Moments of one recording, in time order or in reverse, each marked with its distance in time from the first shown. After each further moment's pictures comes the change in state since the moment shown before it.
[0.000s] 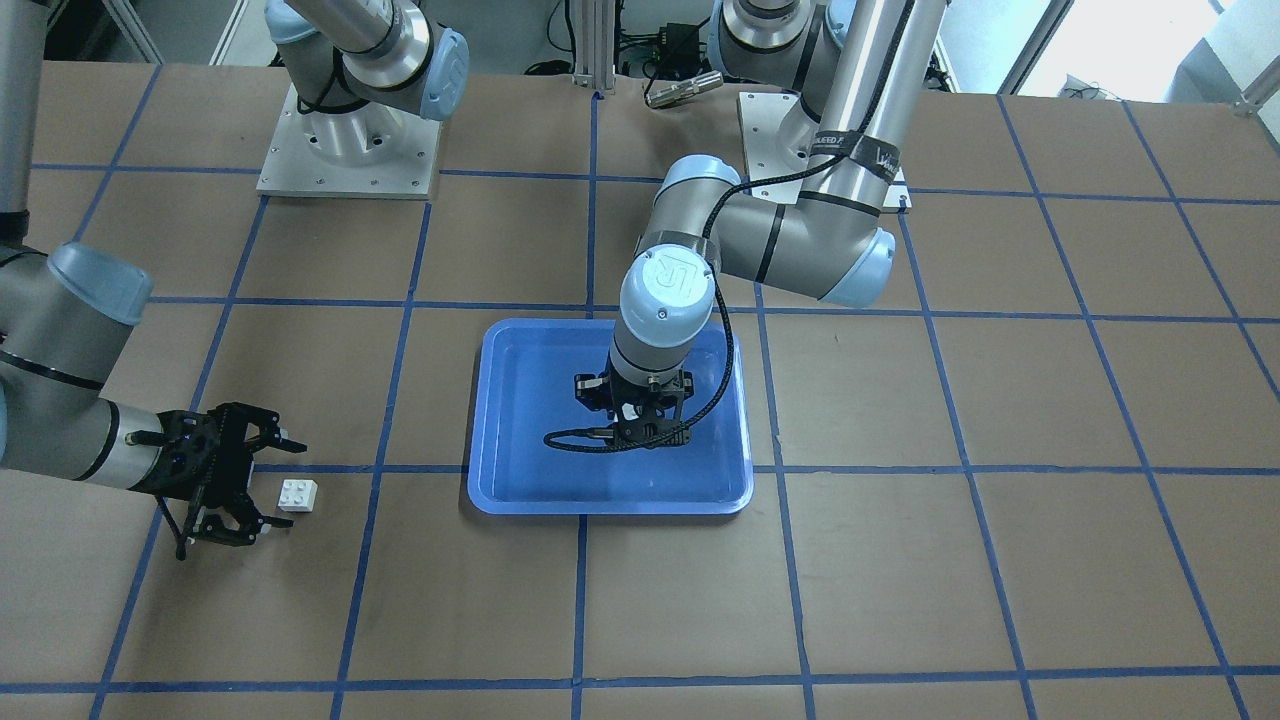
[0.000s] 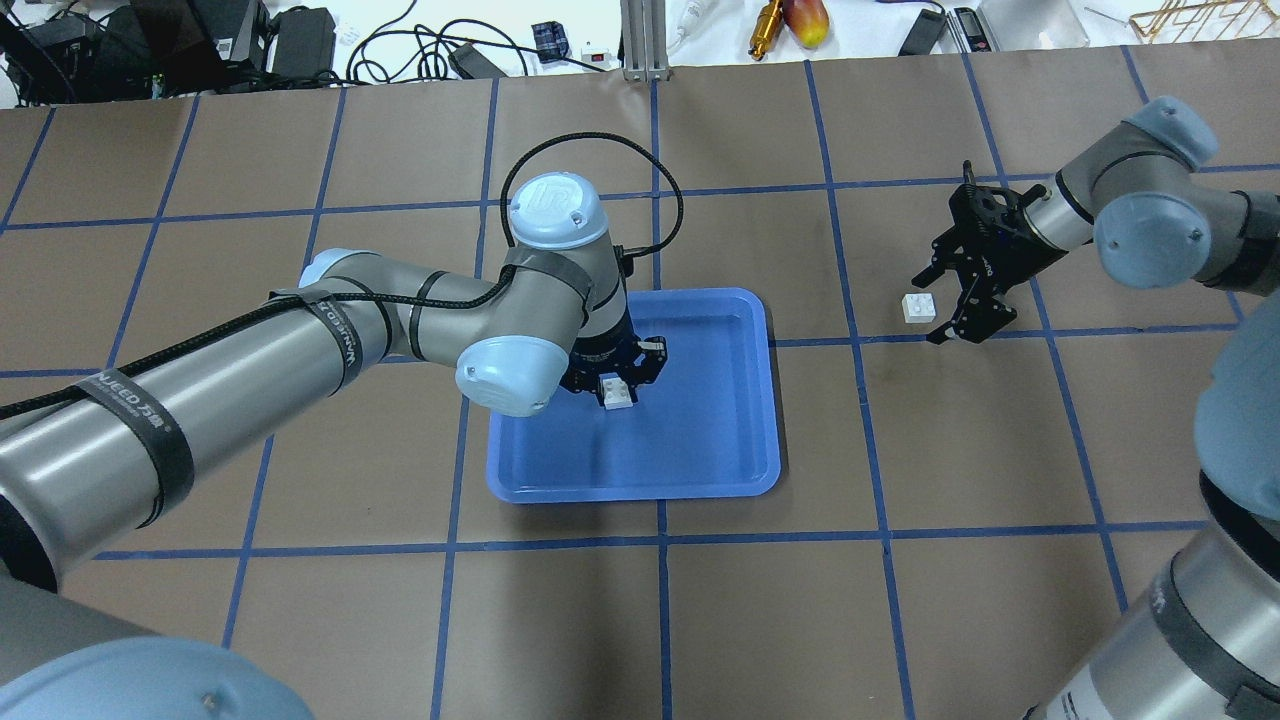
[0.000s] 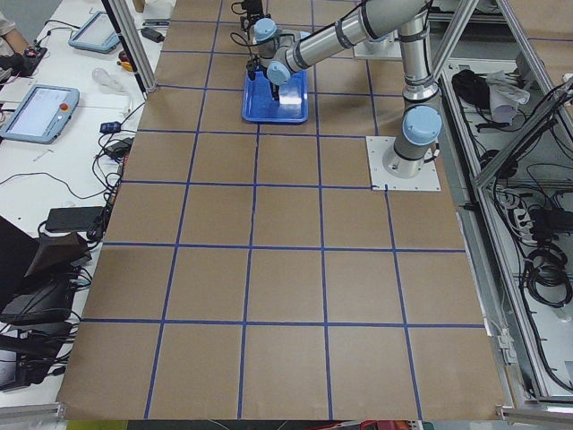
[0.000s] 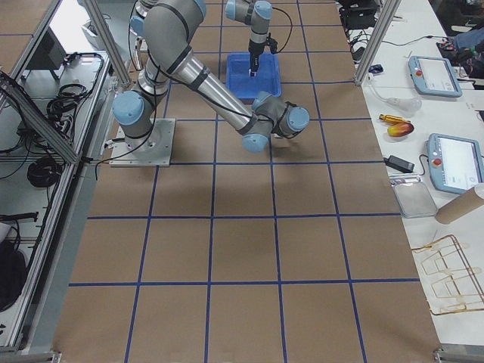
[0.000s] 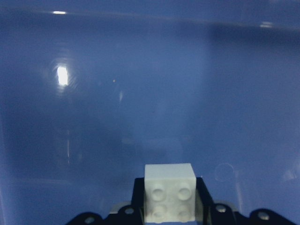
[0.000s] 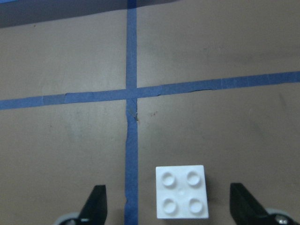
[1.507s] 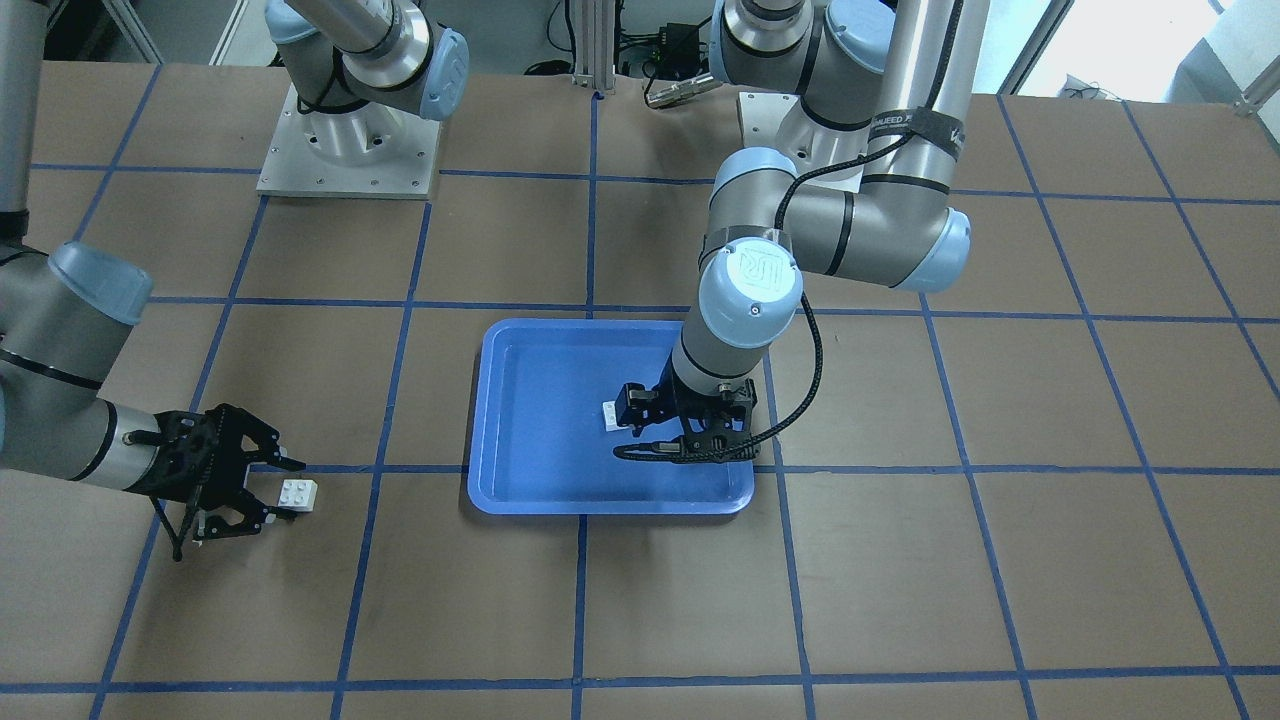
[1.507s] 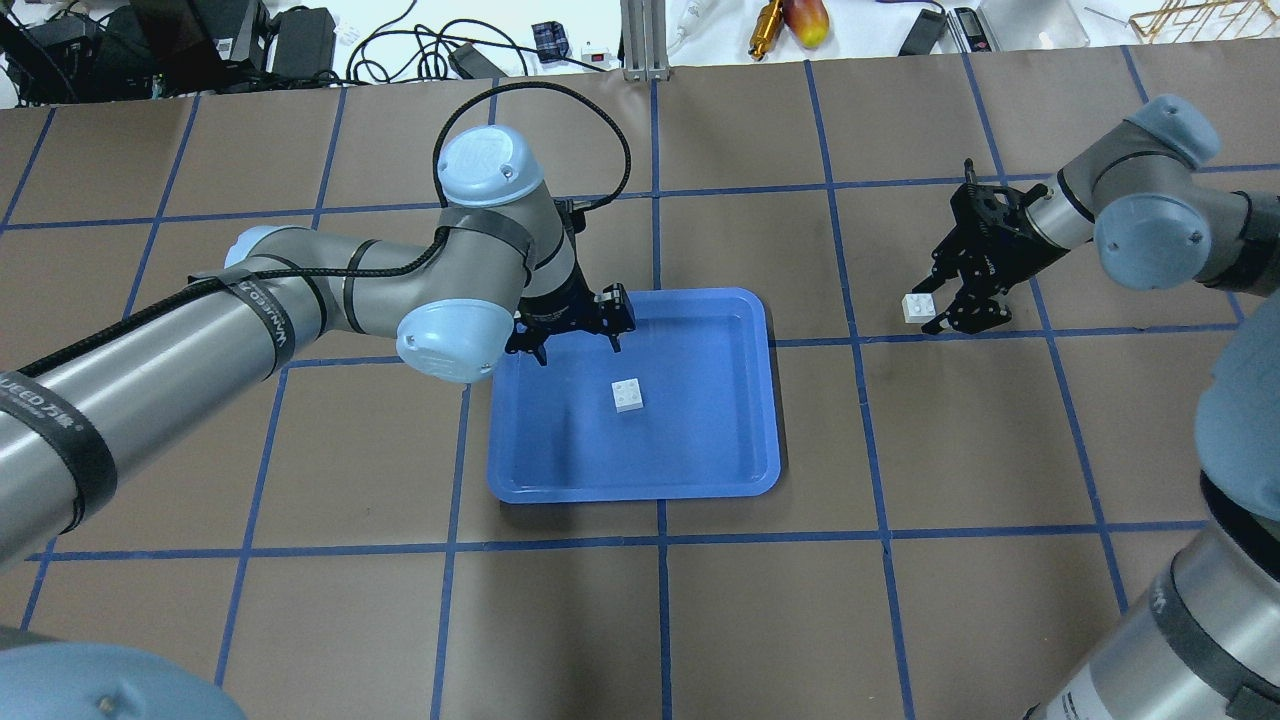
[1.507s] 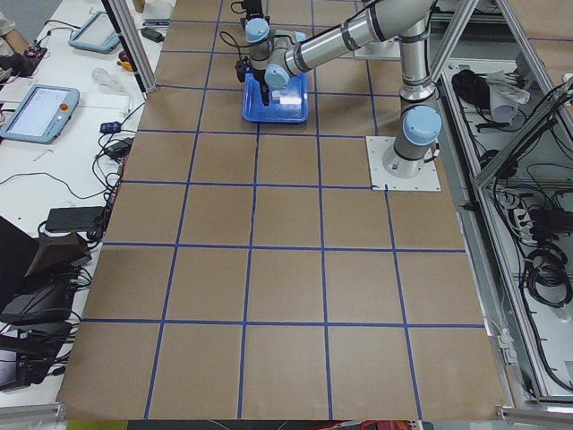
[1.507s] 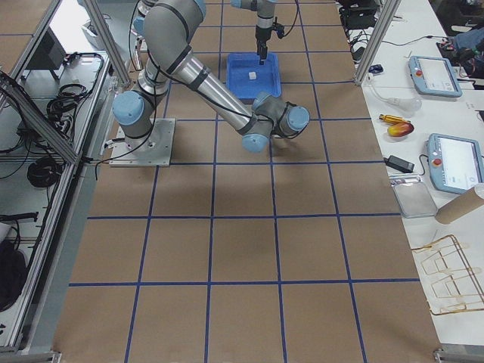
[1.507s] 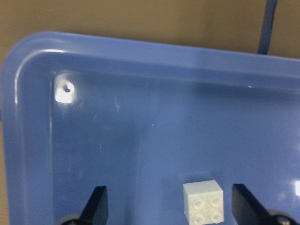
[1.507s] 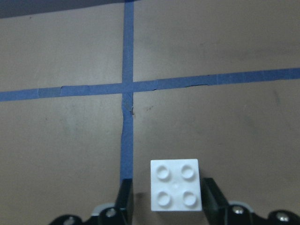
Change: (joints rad) left arm 0.119 0.066 0.005 -0.009 -0.009 0.090; right arm -0.001 -0.002 0.000 -0.014 -0.009 -0.006
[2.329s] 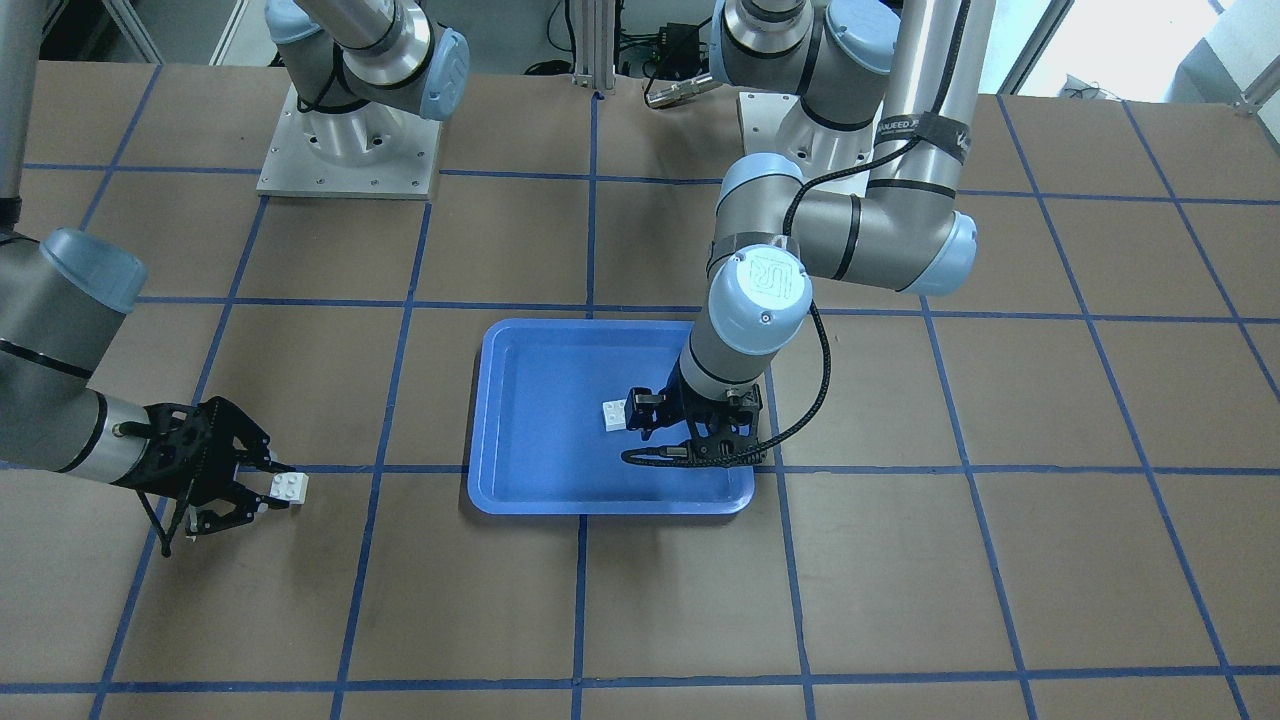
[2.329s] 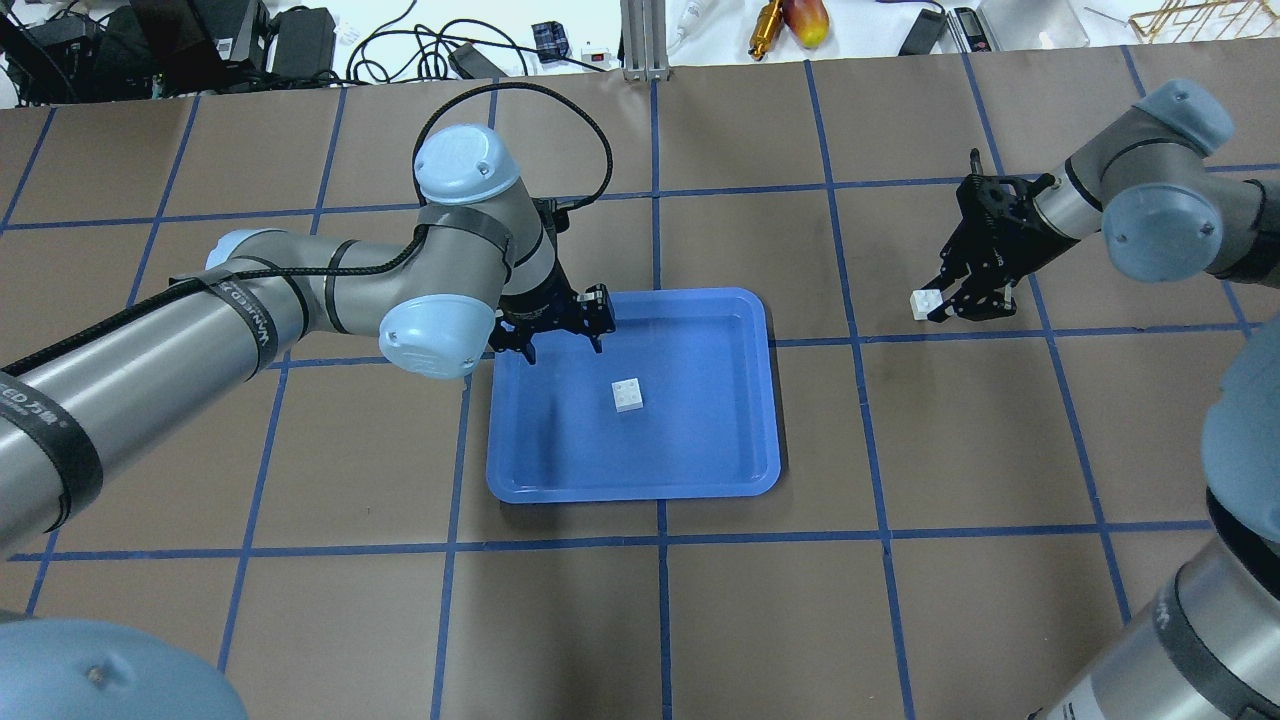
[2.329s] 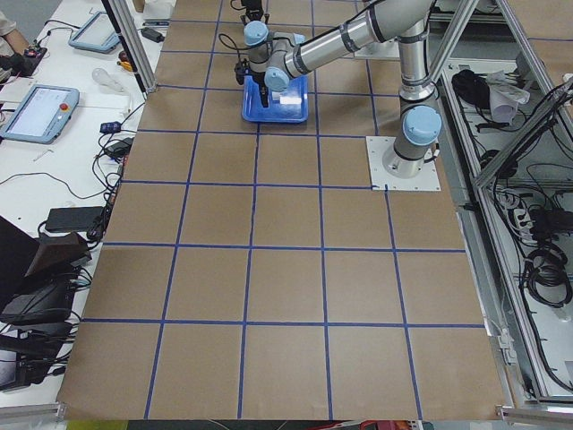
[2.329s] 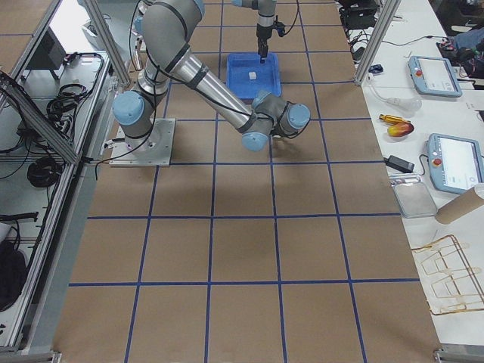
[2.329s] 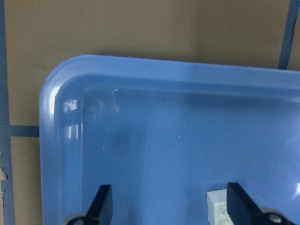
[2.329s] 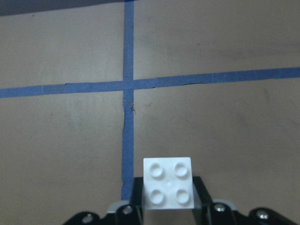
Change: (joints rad) left arm 0.007 -0.006 -0.006 0.002 -0.002 0.006; right arm 0.007 -0.042 -0.003 0.008 -0.023 0.015
